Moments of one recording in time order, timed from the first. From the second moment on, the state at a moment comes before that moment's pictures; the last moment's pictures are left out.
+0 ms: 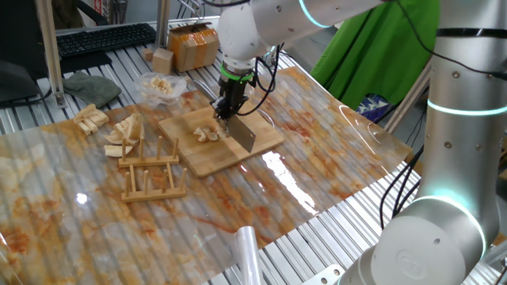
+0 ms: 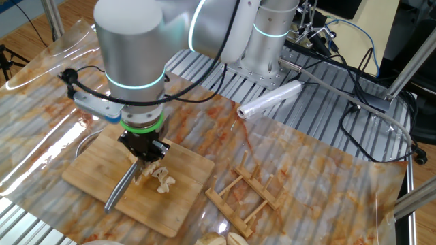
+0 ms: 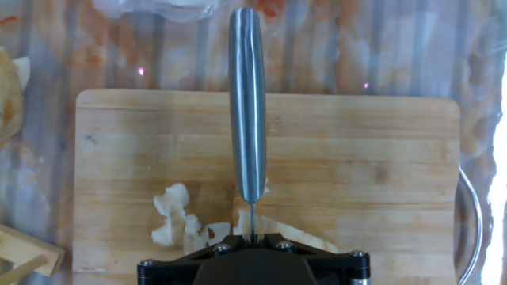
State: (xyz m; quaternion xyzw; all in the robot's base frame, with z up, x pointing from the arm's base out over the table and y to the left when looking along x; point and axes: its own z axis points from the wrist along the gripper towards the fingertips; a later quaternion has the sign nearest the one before) arm 0.605 -0.062 0.046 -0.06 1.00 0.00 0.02
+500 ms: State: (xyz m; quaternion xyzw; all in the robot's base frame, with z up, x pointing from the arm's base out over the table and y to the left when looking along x) arm 0.612 -0.058 0.041 -0.06 1.00 0.01 0.02
